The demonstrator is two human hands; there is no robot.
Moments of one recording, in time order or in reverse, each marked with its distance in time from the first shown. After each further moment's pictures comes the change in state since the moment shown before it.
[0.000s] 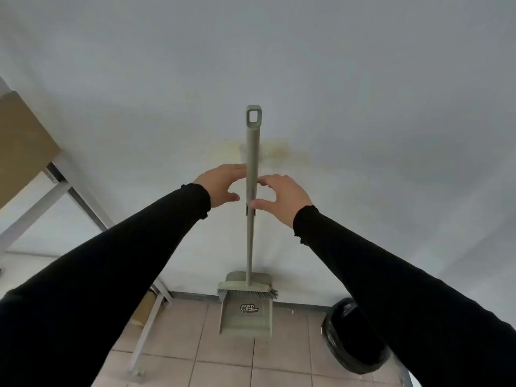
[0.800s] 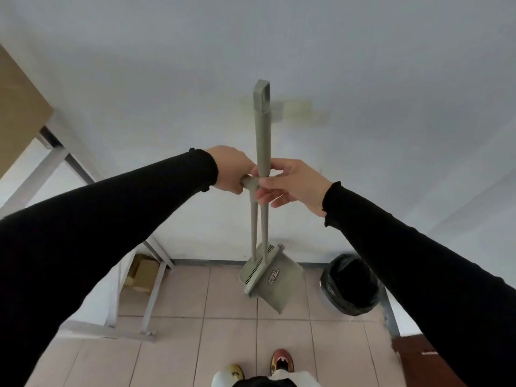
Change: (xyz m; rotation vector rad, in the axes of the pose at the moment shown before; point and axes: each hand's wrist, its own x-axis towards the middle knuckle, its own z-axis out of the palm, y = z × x) left_hand -0.047 -0.009 -0.014 0.454 -0.417 0.121; right_hand -0.039 -0.082 0.021 0.820 -0.264 0.345
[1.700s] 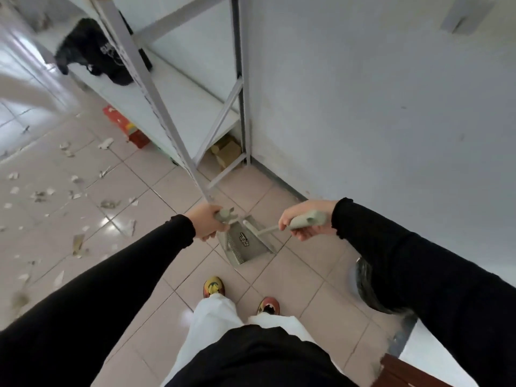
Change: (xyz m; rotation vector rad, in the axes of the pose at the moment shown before) left_hand -0.246 0.229 0.320 -1.437 -0.054 -1.077; right_hand -0.058 0.187 0.110 -0.455 -0.815 0.663
